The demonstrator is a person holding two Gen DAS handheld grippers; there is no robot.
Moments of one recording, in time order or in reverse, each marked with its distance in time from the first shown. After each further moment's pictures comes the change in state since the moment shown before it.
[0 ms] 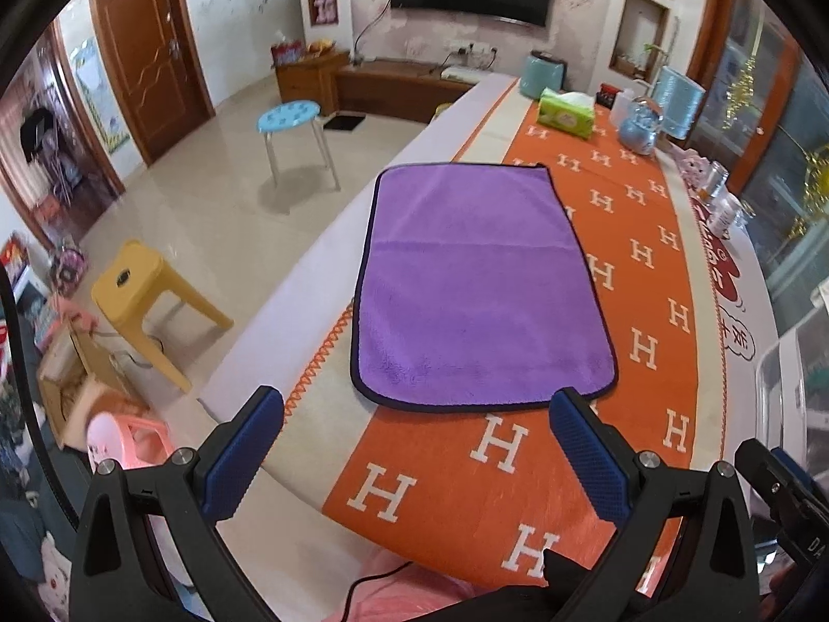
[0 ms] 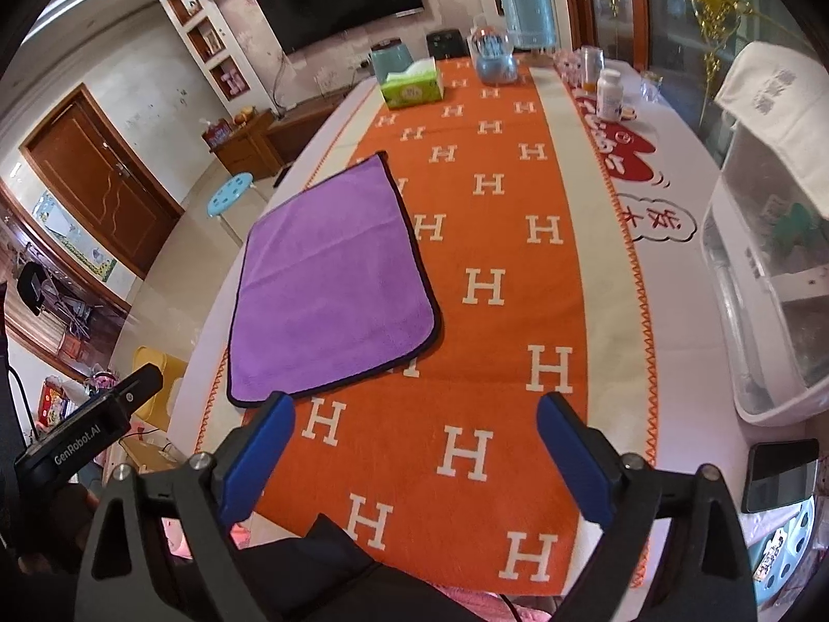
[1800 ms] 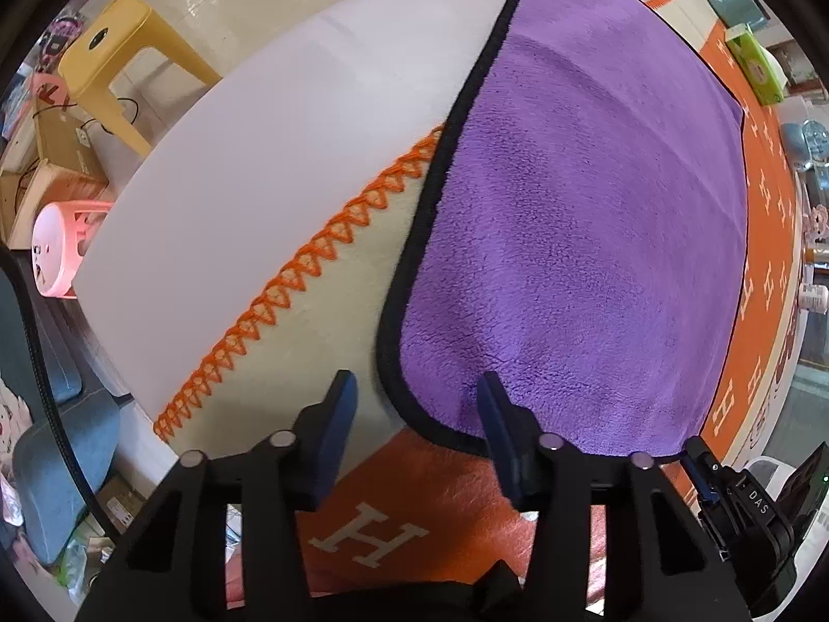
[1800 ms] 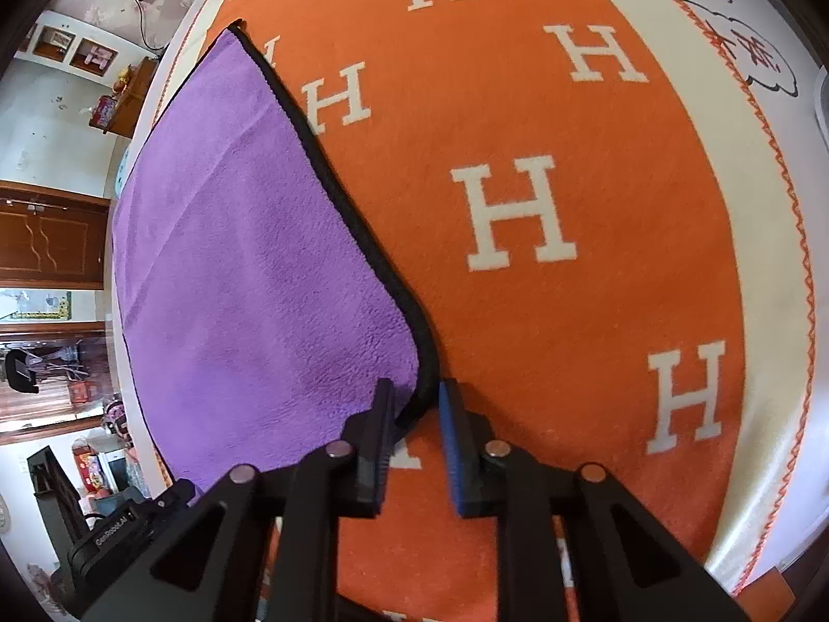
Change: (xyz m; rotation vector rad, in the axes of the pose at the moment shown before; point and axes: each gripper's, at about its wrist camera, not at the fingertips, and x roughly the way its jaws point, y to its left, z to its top) left arm 0.227 0.086 0.002 -0.390 0.607 -0.071; right arm 0.208 -0.017 0.049 0.319 0.425 -0.035
